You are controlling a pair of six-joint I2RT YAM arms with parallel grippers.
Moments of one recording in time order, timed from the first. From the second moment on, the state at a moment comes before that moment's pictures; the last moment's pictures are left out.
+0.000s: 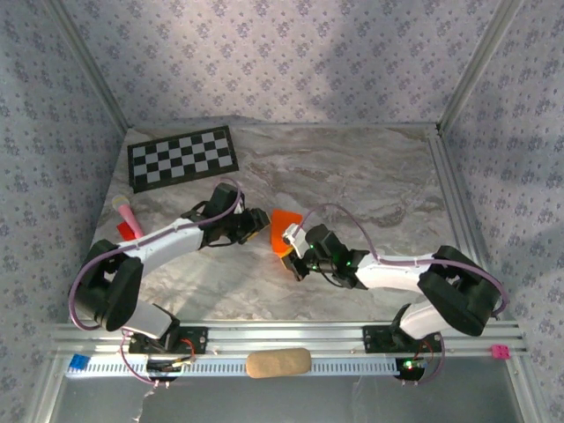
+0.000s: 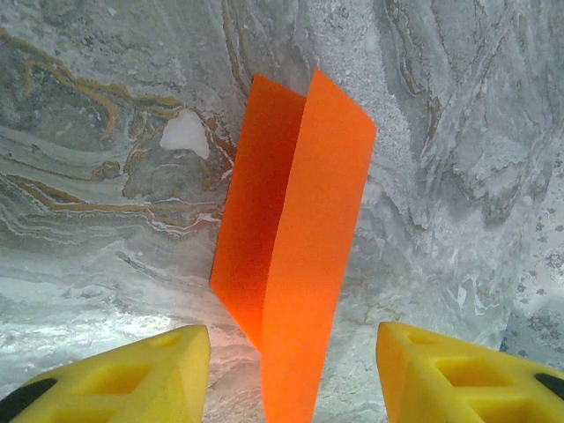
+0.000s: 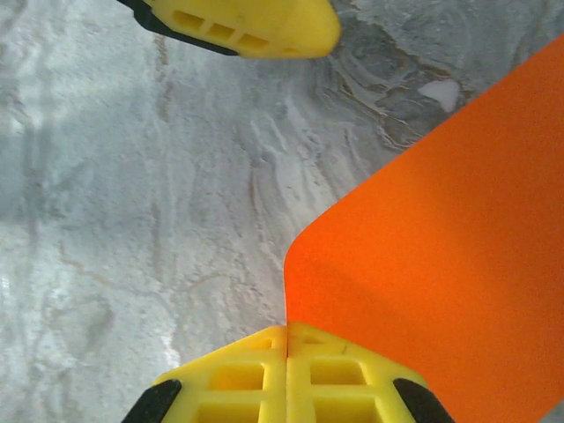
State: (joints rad) left arm -0.58 1.46 0.82 -0.22 0.30 -1.04; right arm 0.89 1.43 0.52 0.27 -0.20 0.15
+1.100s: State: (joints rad) left arm -0.57 1.76 1.13 -0.27 0.40 -0.90; right arm 0.76 1.47 0.55 0.19 -0.47 0.32
